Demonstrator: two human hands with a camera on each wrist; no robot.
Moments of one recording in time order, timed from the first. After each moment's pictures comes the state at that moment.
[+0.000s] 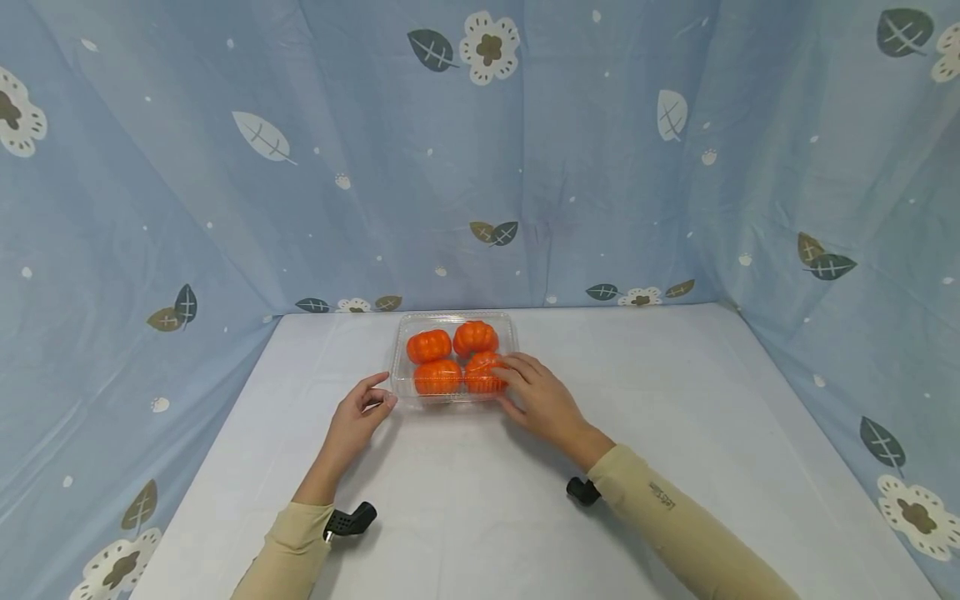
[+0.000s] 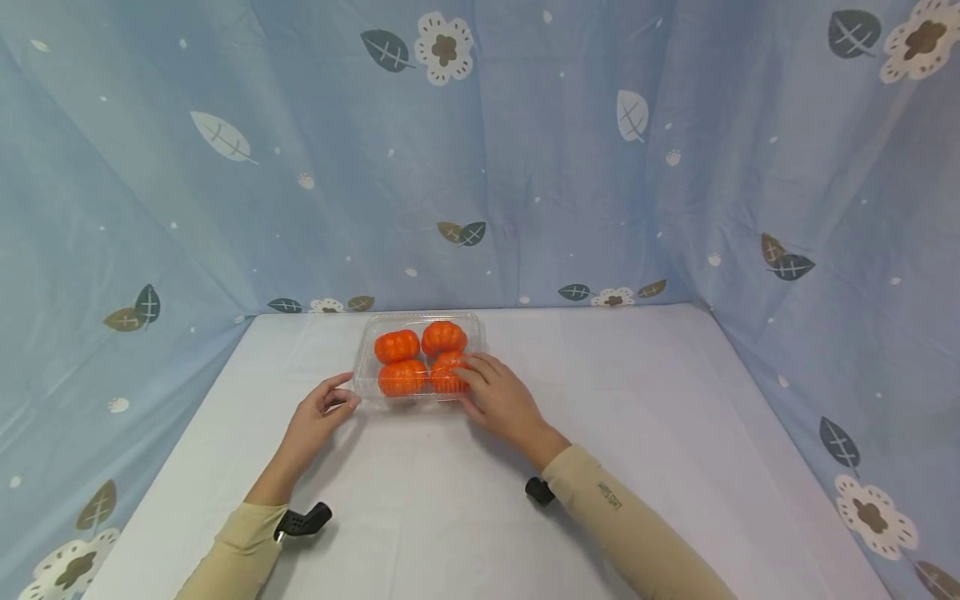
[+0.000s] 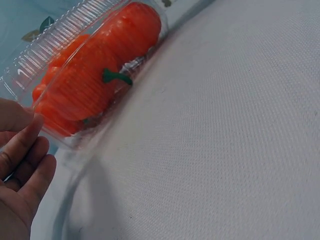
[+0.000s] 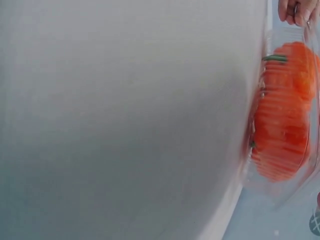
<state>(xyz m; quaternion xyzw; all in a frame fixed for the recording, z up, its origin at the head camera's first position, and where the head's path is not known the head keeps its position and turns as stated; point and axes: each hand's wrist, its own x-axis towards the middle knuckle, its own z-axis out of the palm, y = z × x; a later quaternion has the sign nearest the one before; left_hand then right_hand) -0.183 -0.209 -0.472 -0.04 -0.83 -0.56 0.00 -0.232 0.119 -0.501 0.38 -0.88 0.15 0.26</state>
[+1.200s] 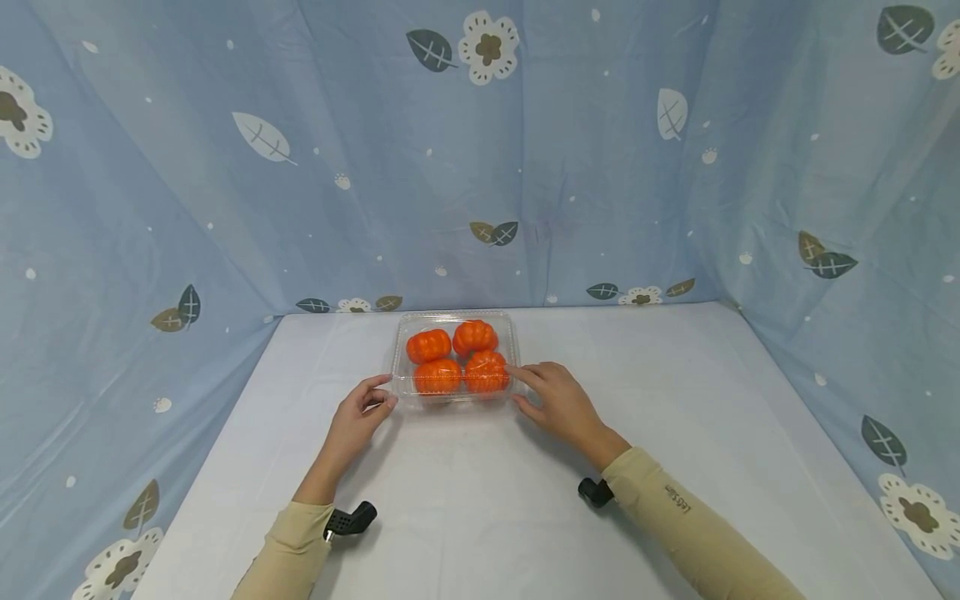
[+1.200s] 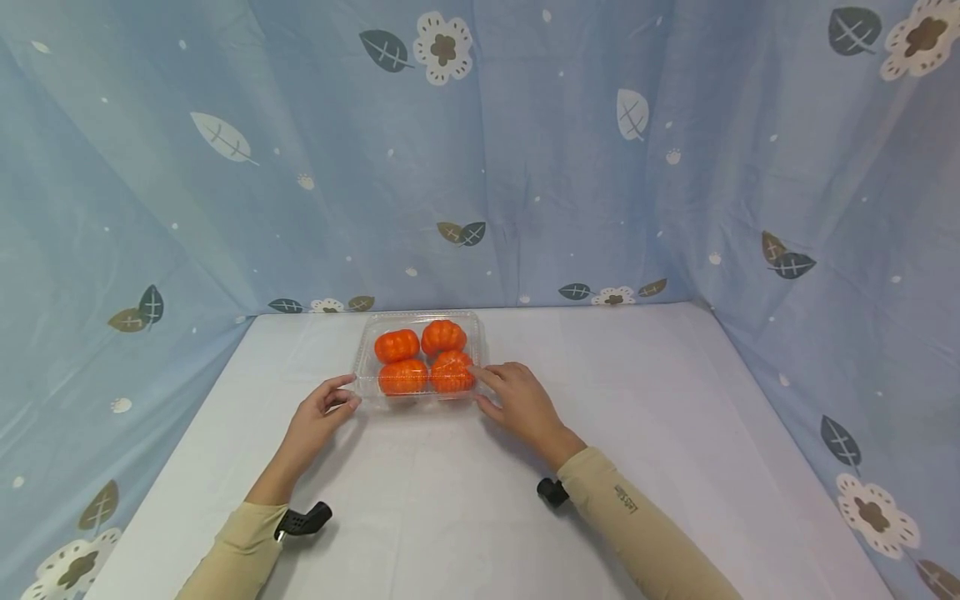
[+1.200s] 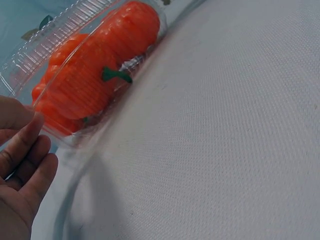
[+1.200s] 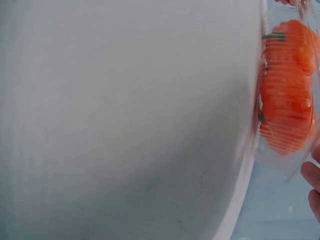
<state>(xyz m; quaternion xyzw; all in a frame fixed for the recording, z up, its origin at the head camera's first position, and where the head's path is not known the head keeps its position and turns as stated) -0.182 -0.208 -0.473 -0.04 -0.83 -0.55 0.01 -0.229 0.142 -0.506 0.33 -0.89 0.19 0.23</state>
